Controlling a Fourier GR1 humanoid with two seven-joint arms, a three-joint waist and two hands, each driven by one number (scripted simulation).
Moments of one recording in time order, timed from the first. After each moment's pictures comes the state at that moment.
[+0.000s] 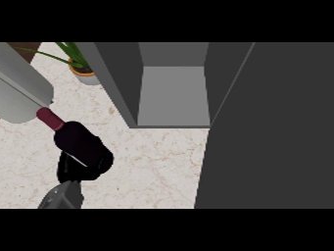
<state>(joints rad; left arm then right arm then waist) -0.31 0.09 0.26 -0.56 0.35 -0.39 -0.72 -0.07 -0.05 0.11 -2.46 -0.09 0.11 0.56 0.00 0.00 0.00</state>
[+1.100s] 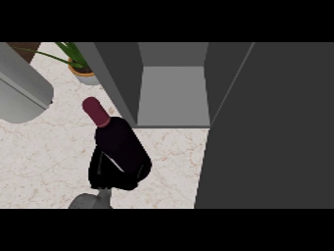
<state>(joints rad) -0.09 0.00 -0.25 -1.22 0.53 0.01 -0.45 -0.08 -0.05 0.06 -2.44 -0.13 0.12 0.56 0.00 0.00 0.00</state>
